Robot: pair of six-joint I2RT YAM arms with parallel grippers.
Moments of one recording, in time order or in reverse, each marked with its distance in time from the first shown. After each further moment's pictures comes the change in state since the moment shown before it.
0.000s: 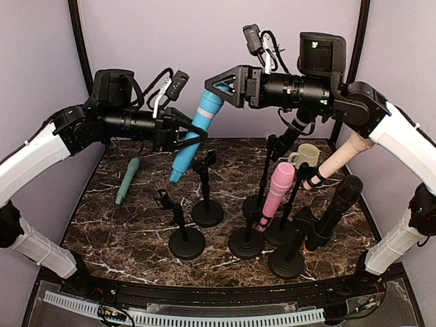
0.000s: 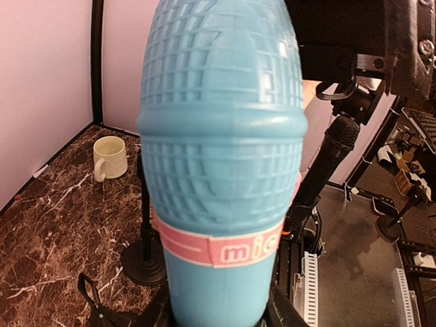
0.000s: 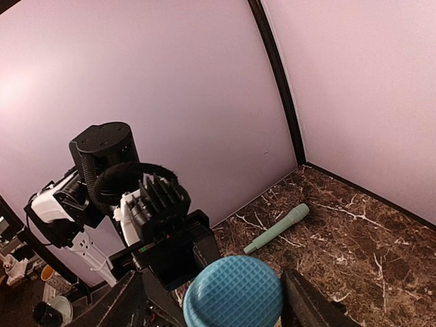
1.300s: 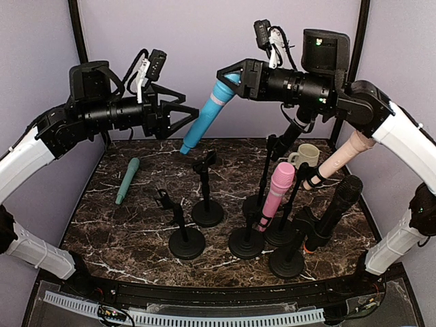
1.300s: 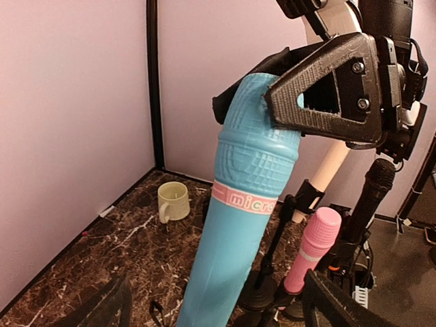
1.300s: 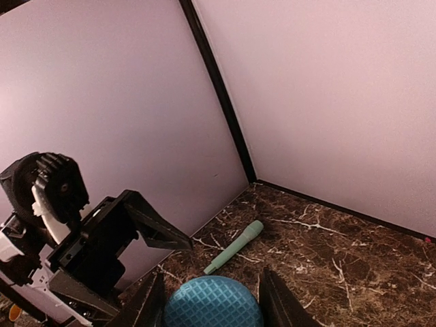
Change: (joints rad) left arm -0.006 -0.098 -0.035 0.135 -0.244 0.050; right arm 0.010 0.000 0.023 -0.005 0.257 0.002
